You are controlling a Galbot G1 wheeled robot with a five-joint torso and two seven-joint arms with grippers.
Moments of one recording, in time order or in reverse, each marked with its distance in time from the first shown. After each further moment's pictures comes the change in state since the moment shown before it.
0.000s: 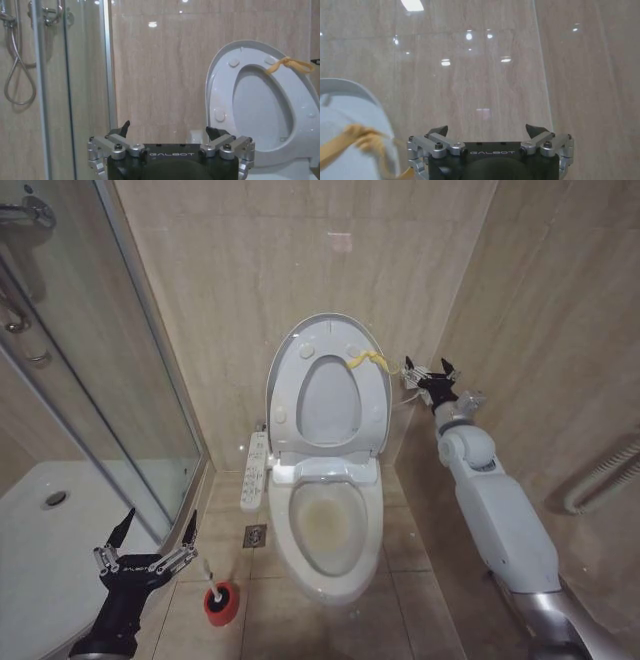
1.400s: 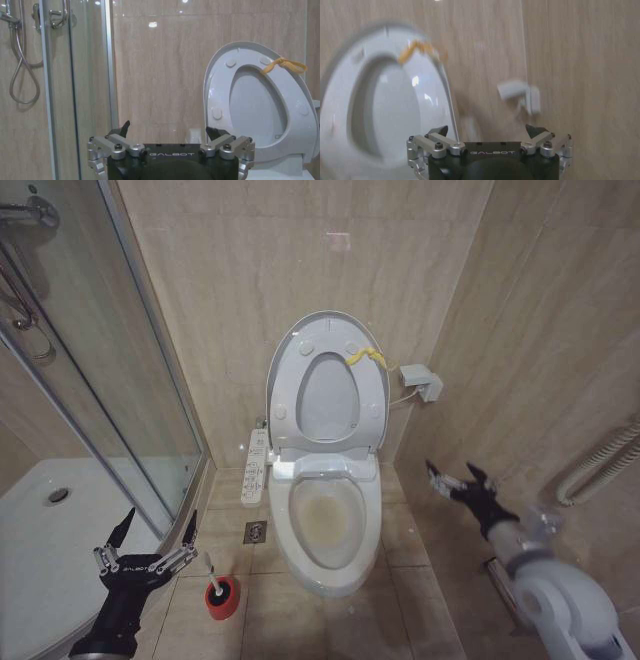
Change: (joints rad) left arm 0.000 0.000 0.000 0.000 0.000 0.000 0.000; right arm -0.799 0.034 0.370 0.680 0.145 -0.321 -0.003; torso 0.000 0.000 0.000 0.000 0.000
